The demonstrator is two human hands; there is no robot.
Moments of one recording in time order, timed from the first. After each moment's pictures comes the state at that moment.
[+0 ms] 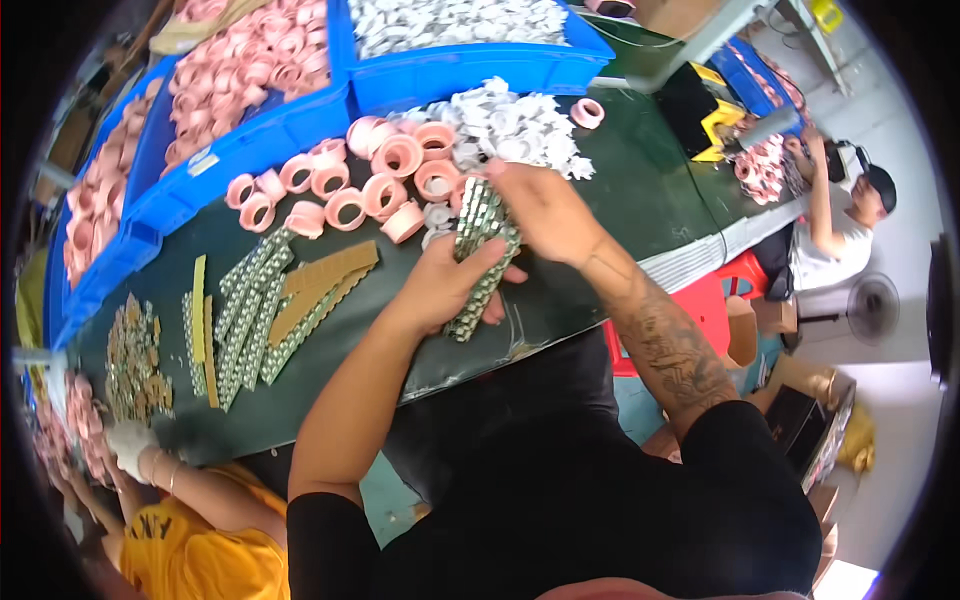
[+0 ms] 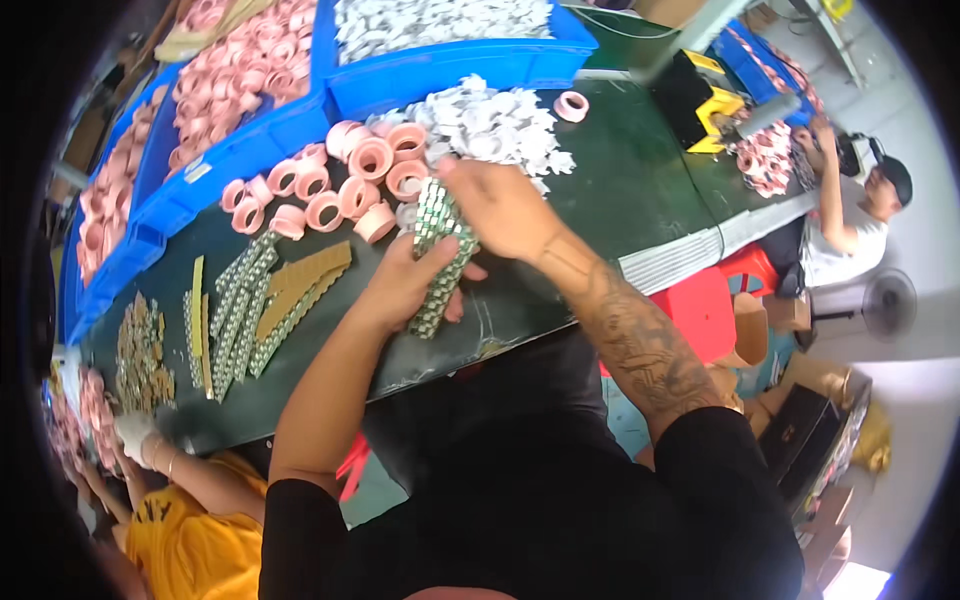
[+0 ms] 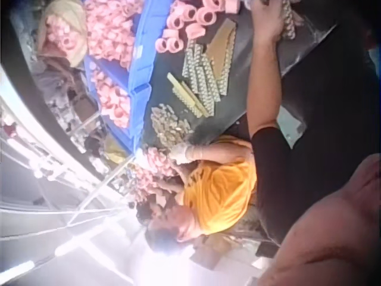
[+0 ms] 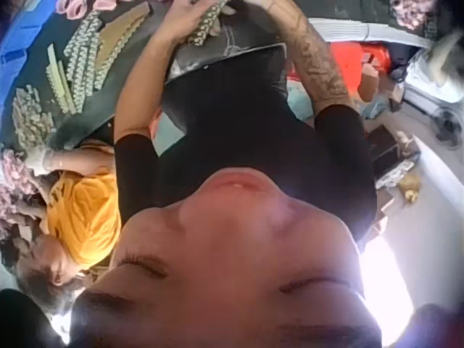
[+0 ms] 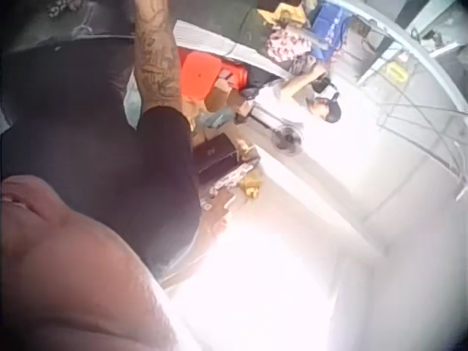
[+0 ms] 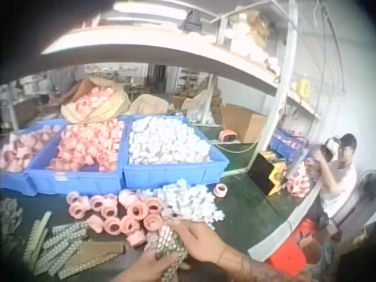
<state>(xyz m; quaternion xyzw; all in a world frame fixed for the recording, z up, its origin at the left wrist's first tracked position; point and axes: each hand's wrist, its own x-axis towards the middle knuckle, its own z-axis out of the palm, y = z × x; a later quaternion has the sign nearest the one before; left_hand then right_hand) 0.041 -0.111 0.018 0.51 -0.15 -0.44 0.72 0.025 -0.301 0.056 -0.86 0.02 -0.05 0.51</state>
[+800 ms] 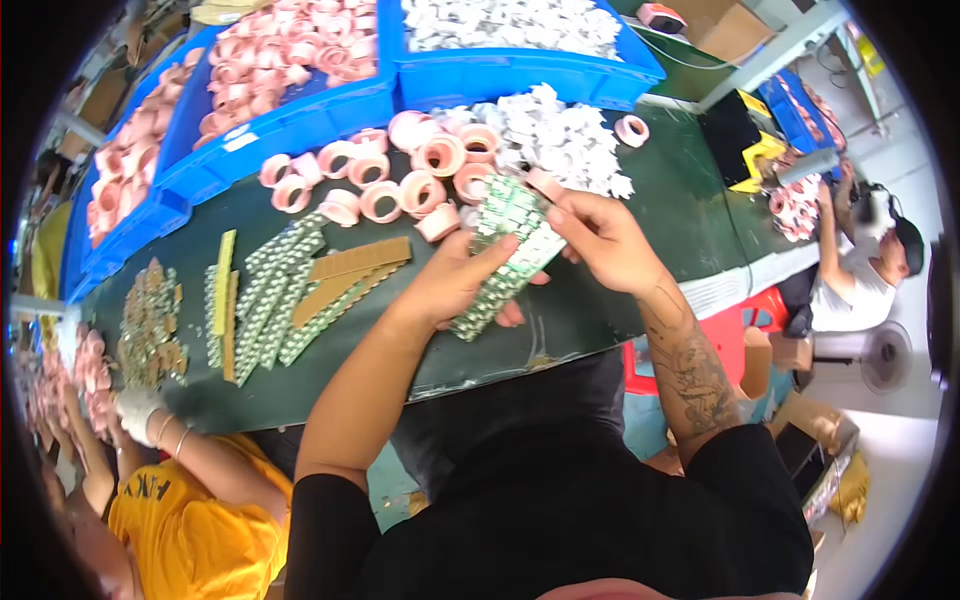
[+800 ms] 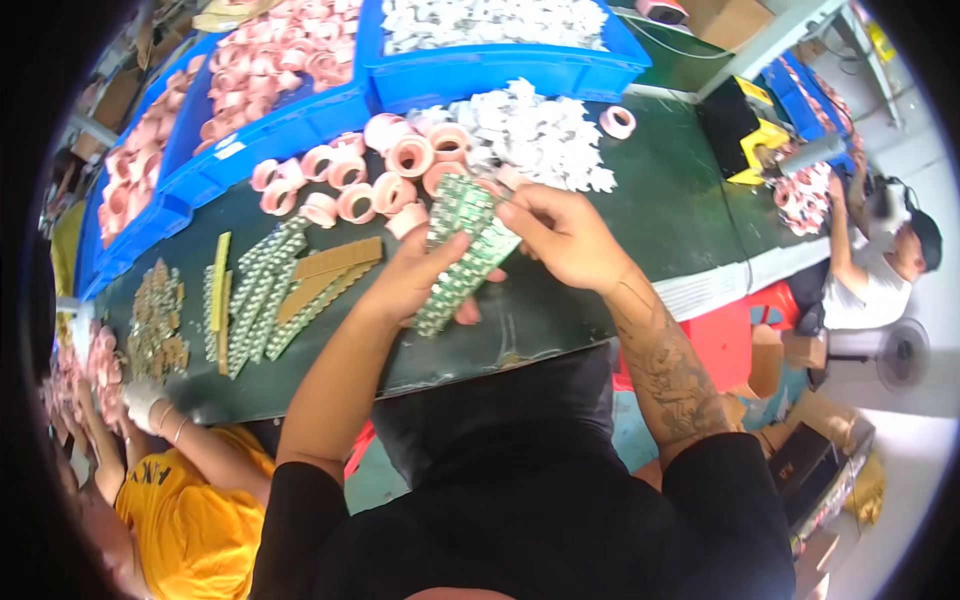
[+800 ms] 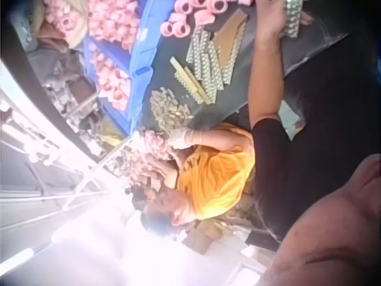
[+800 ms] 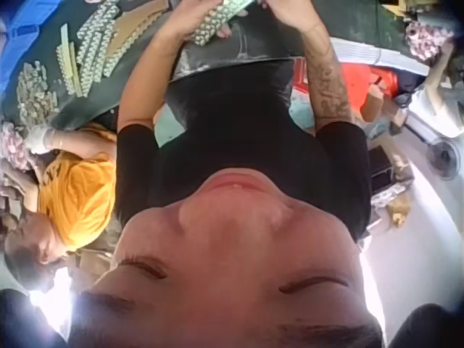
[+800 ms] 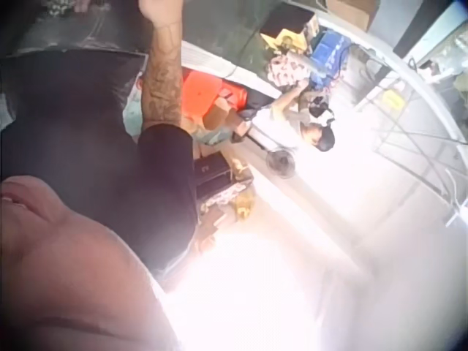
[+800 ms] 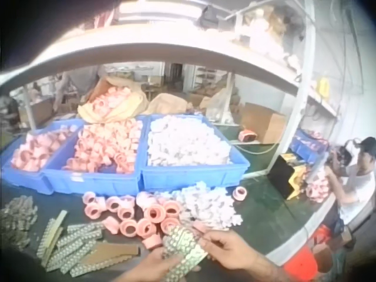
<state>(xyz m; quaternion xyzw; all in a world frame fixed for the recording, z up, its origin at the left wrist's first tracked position) 0.053 -0.086 0.020 0.44 -0.15 -0.46 0.76 0.003 -0.315 0.060 -0.79 -0.02 0.05 0.61</state>
